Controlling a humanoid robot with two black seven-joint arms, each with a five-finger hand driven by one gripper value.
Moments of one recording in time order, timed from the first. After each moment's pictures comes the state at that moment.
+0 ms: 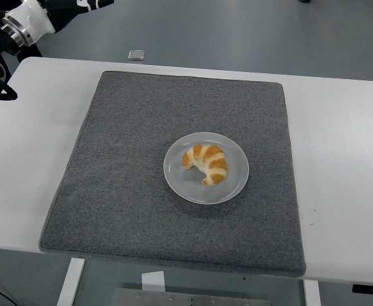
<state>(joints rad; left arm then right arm) -1.08 0.63 -0.44 -0.79 0.16 -0.39 -0.37 0.05 0.00 -0.16 0.11 0.07 -0.11 -0.03</state>
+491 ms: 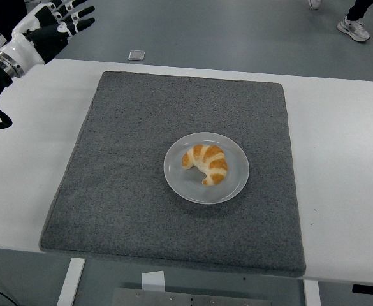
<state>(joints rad) -0.95 0.59 -0.43 -0.70 0.01 -0.48 -0.37 0.05 0.00 -0.16 0.11 0.07 -0.11 -0.03</state>
